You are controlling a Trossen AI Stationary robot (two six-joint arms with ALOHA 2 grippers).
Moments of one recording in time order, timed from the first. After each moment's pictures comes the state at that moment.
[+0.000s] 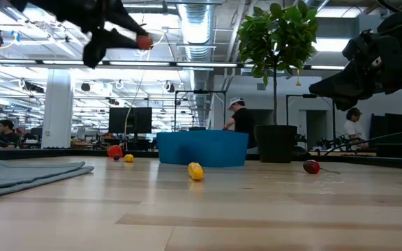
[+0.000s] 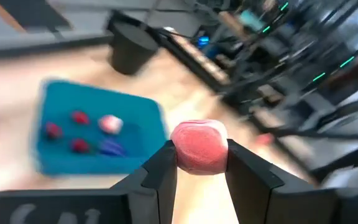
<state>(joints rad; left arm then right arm) -0.02 0.88 0.59 -0.02 -0.32 -0.70 -0.24 0.44 0.01 0.28 -0.16 0.08</state>
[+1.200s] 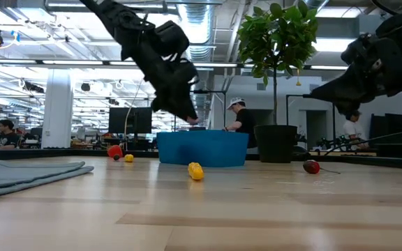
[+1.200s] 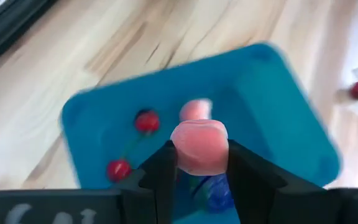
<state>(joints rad) 0.40 1.70 1.11 -0.23 0.12 -0.16 -0.24 0.44 0.01 0.23 -0.16 0.13</state>
